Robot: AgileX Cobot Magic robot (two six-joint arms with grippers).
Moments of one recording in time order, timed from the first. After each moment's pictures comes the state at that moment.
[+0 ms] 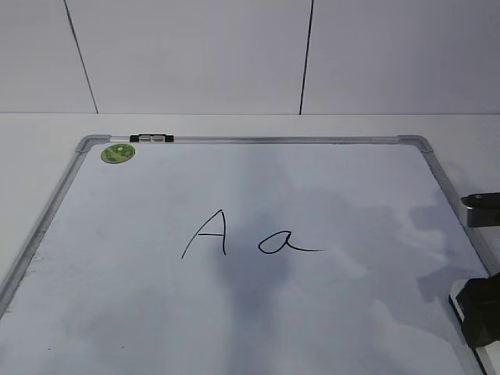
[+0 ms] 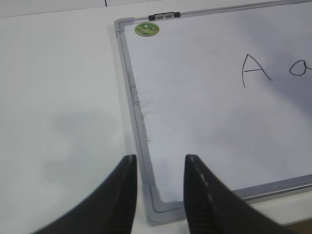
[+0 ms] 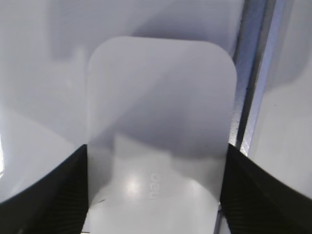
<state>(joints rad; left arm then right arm) -0.02 0.01 -0.52 -0.21 1.12 0.15 0.18 1.44 -0.67 -0.01 0.80 0.07</state>
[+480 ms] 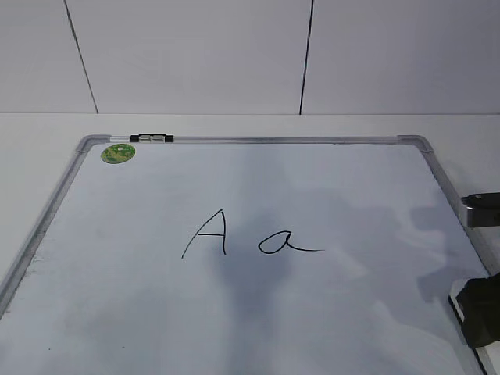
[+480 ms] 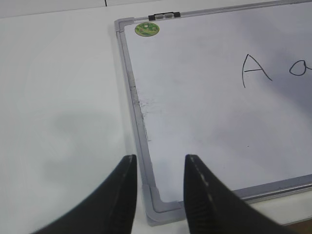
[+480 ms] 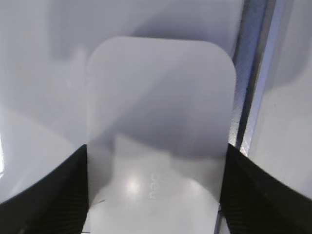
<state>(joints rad) -0.02 0.01 -0.52 -0.21 1.12 0.15 0.18 1.44 -0.67 -0.01 0.80 0.07</state>
